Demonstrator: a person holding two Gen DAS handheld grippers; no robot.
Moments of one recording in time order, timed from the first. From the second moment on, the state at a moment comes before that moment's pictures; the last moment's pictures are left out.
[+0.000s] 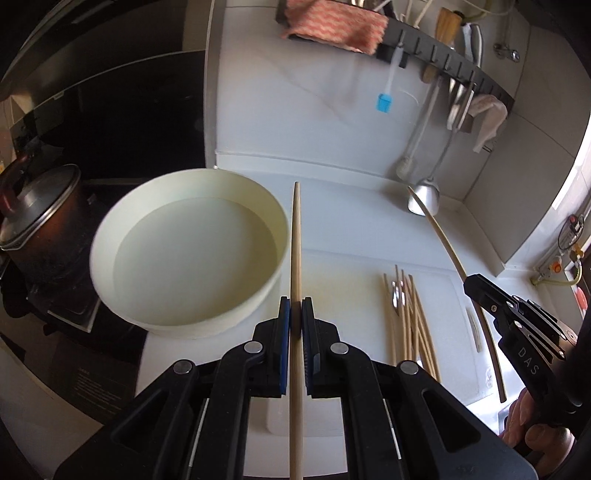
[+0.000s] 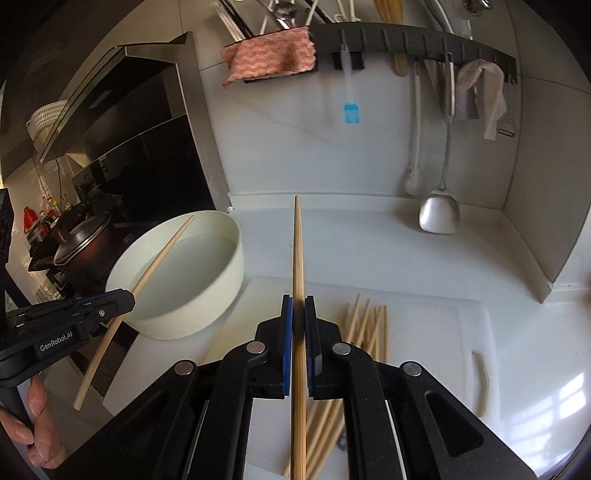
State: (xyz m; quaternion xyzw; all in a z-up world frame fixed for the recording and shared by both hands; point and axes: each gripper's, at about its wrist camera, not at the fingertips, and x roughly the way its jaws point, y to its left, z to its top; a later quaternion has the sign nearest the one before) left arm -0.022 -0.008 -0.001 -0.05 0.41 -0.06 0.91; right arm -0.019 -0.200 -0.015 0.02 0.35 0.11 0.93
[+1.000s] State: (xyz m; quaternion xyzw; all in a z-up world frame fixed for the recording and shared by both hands) left arm 0.130 0.161 -0.074 -0.06 0.47 -0.05 0.88; right arm 0.154 0.015 -0.087 0.06 0.44 0.12 0.89
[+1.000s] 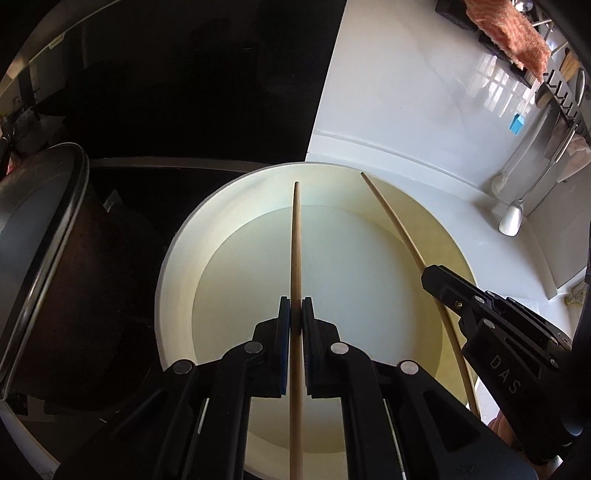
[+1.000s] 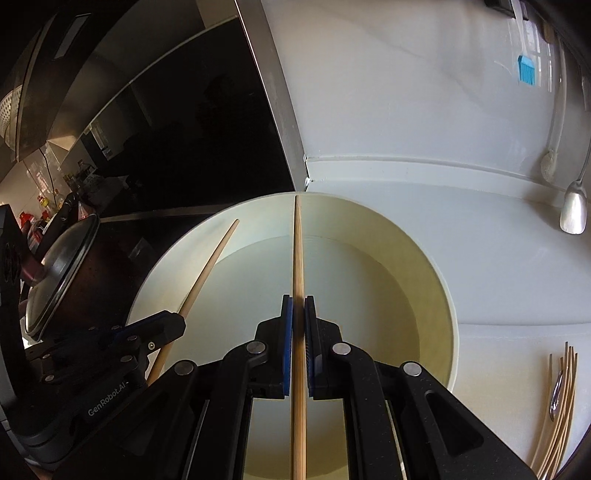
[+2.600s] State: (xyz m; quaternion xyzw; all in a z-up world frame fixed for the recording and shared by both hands) left arm 0.149 0.171 -0.098 -0.04 0.53 -0.02 0.85; right arm 0.196 0.016 -0.123 0.03 0.54 0.09 0.84
